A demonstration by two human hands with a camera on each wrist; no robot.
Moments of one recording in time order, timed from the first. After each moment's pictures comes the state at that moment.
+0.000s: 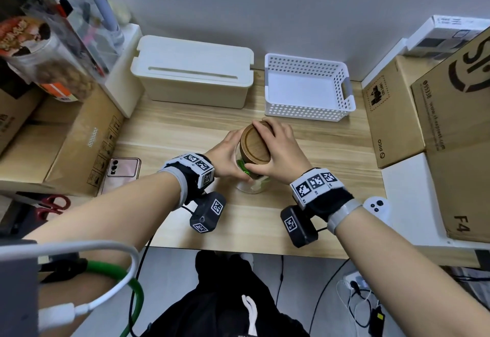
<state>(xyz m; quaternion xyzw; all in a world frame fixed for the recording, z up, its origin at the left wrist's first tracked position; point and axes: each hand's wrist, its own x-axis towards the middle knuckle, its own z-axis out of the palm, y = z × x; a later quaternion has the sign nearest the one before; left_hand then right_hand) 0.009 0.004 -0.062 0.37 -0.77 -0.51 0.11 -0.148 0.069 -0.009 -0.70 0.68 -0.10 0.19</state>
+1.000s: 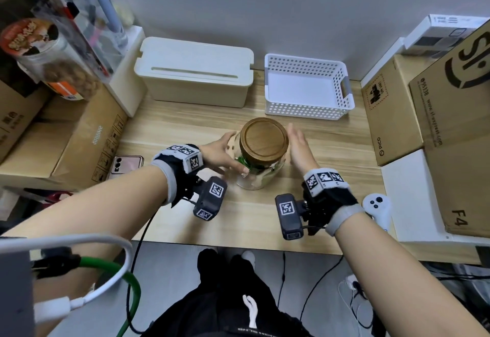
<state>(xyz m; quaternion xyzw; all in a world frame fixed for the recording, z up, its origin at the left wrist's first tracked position) 0.019 0.004 -0.042 0.49 -0.60 -0.63 -0.04 -0.165 0.077 -0.011 -0.34 0.77 -0.33 0.43</state>
